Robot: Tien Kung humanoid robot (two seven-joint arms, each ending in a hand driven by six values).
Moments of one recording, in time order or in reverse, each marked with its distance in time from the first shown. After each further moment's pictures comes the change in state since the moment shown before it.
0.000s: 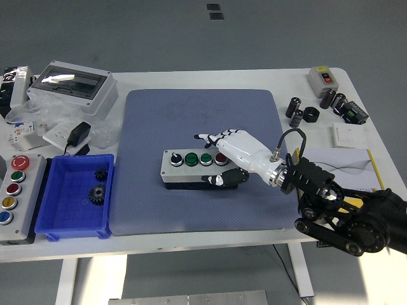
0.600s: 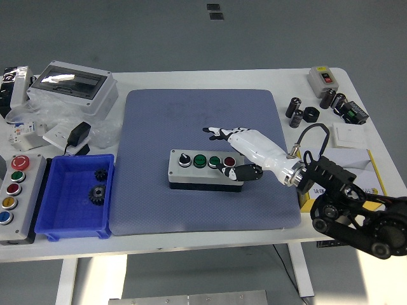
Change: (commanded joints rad) left arm 0.006 -0.004 0.004 0.000 -0.004 -0.010 -0.004; right arm -0.083 -0.164 0.104 0.229 0.248 -0.008 0.058
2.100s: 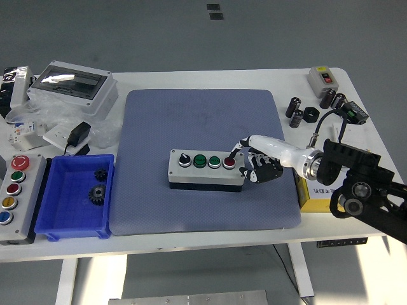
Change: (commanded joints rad) left arm 0.003 -0.003 -0.005 0.000 -0.017 -0.004 -0.003; right arm 0.011 -0.062 0.160 0.146 0.175 0.448 -0.382
